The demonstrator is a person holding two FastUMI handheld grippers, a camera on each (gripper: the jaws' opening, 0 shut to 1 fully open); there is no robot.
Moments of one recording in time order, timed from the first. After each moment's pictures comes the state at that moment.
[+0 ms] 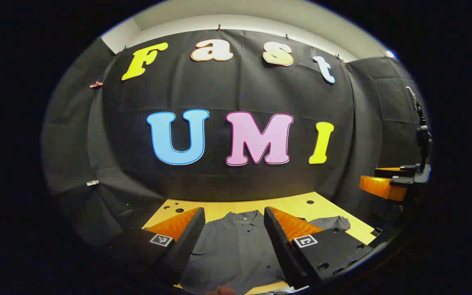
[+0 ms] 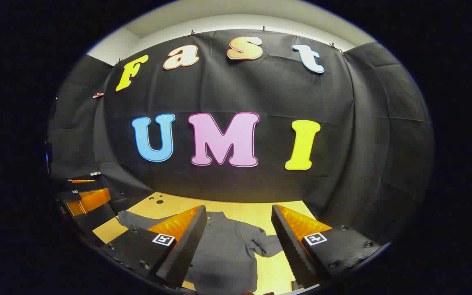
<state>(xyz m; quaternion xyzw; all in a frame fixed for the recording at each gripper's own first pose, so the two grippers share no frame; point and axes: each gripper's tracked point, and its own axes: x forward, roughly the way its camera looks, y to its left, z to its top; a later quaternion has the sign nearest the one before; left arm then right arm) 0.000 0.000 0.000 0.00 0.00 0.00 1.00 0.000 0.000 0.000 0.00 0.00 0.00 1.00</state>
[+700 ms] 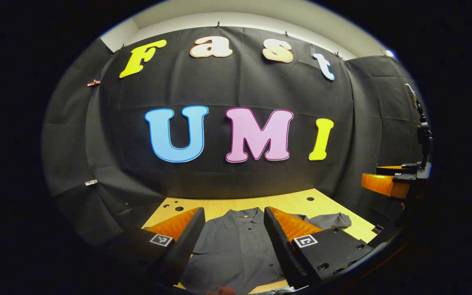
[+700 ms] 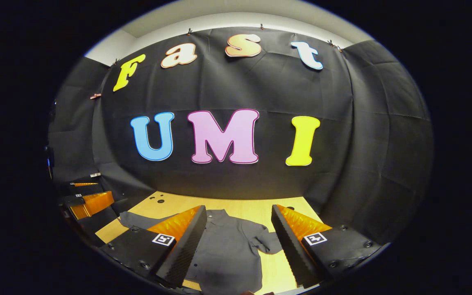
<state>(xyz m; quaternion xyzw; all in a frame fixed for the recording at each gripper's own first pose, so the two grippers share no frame) 0.011 0.009 -0.005 0.00 0.01 -0.01 1.00 0.002 0.008 0.000 0.01 0.01 0.00 1.00</state>
